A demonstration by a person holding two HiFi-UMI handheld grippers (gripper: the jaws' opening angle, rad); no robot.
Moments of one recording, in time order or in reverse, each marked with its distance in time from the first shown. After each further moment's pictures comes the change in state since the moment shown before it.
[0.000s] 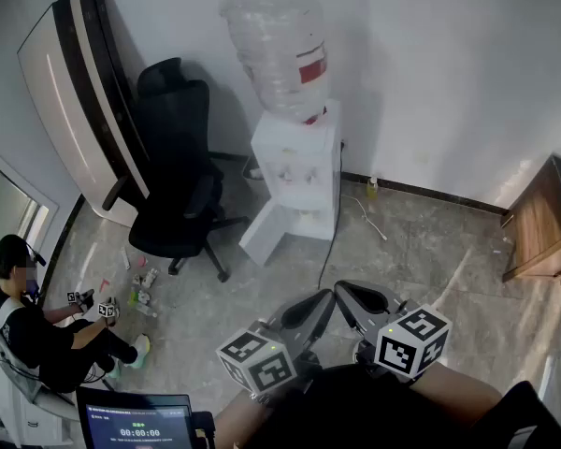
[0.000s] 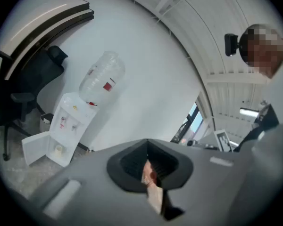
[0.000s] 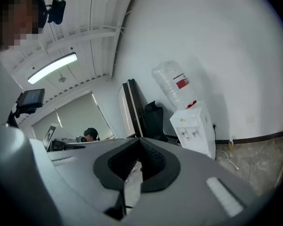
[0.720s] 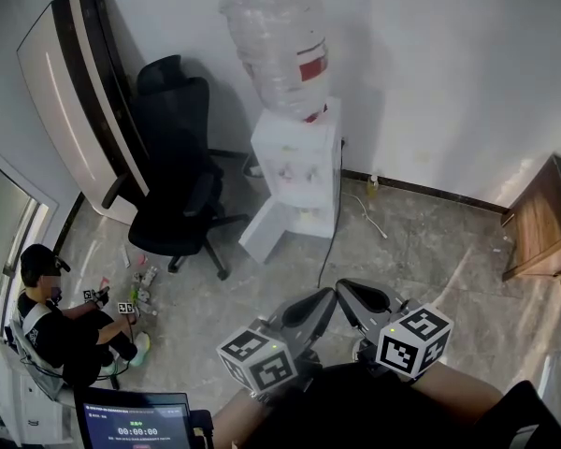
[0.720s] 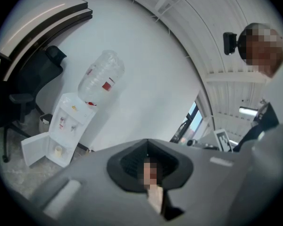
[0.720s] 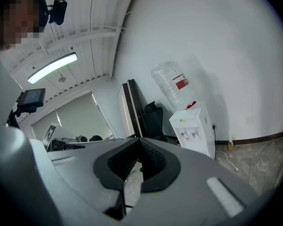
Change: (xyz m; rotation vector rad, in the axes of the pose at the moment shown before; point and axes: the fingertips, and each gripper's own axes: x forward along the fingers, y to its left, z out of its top) left arm 0.003 -0.004 -0.001 0.016 0.011 -0.010; right arm -0.003 -0.002 0.001 -0.007 -0.007 -0.003
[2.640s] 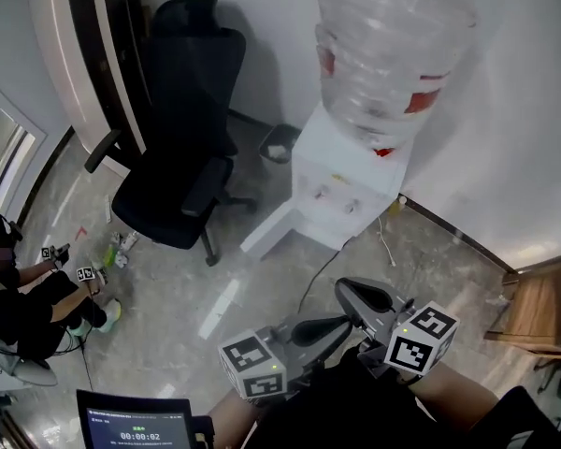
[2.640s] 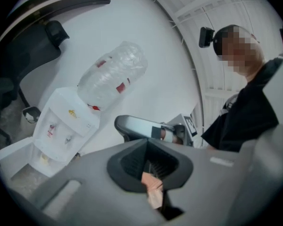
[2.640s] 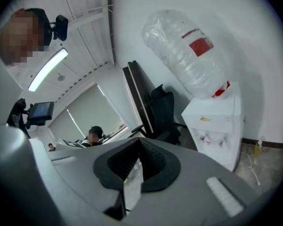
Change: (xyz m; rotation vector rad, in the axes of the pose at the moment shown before) left arm 0.072 0.180 0.080 -0.110 -0.020 -0.163; right arm 0.243 -0.095 0.047 0.034 0.211 0.197
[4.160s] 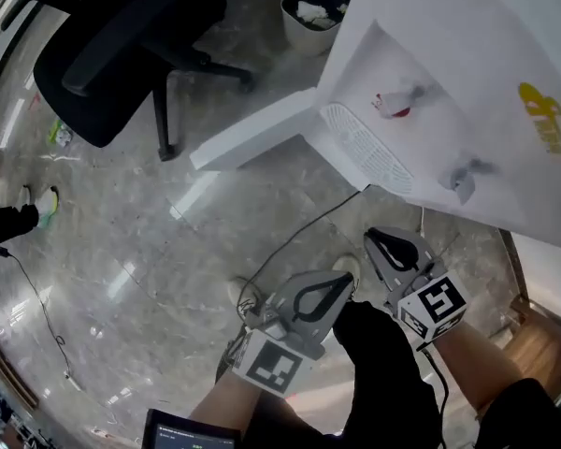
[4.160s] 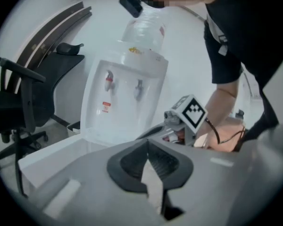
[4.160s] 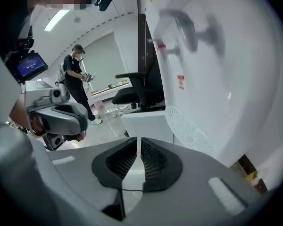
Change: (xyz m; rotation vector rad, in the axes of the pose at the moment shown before) left arm 0.039 0.373 -0.229 0.441 0.100 0.575; right arm 0.149 -0.368 -0.273 -0.450 0.396 0.082
